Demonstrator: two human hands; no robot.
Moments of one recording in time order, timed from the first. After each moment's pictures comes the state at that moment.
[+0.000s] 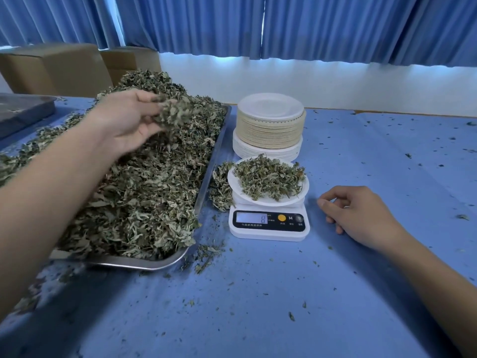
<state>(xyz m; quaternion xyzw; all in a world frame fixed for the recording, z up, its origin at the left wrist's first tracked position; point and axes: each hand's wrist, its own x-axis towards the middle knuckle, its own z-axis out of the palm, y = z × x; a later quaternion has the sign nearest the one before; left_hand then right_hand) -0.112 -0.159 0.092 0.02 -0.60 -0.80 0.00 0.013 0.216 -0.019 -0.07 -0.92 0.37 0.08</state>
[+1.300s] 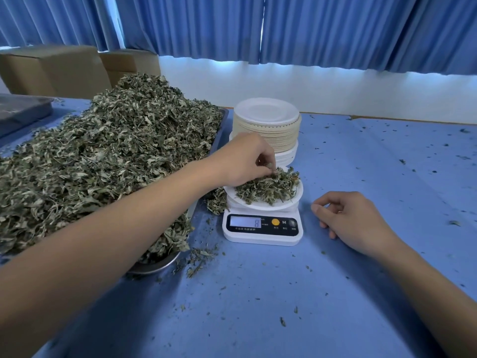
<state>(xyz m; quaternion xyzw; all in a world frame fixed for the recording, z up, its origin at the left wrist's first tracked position) -0.094 -0.014 0.054 -0.39 -0.89 -0.22 0.06 0.012 0.217 -0.020 -0.06 -0.92 0.37 0.08</state>
